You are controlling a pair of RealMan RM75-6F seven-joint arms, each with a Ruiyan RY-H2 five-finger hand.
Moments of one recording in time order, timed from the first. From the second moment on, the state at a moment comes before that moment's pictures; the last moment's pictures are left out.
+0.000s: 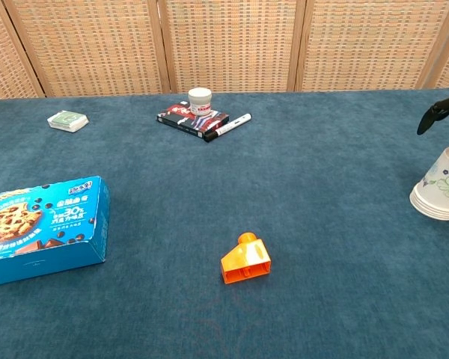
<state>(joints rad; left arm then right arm) -0.18 -1.18 -0.09 -1.72 1.35 1.45 0.33 0.58 -1.22 0.13 -1.33 -1.35 0.83 0.19</state>
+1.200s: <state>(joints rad) -0.29 -1.25 -0.13 -1.55 1.52 1.43 0.18 0.62 -1.24 0.19 -1.34 -1.31 0.75 0.53</state>
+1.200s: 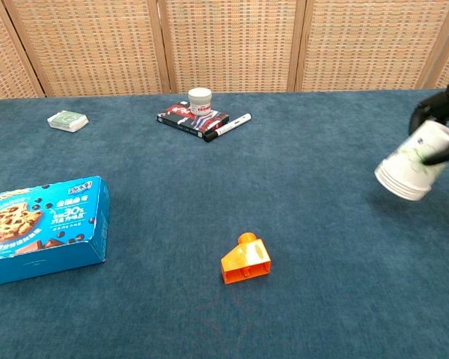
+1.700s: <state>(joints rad) -0.69 -1.65 -0.23 -1.01 1.84 1.53 -0.07 0.78 -1.12 0.40 -1.57 -0.97 0.41 0.90</state>
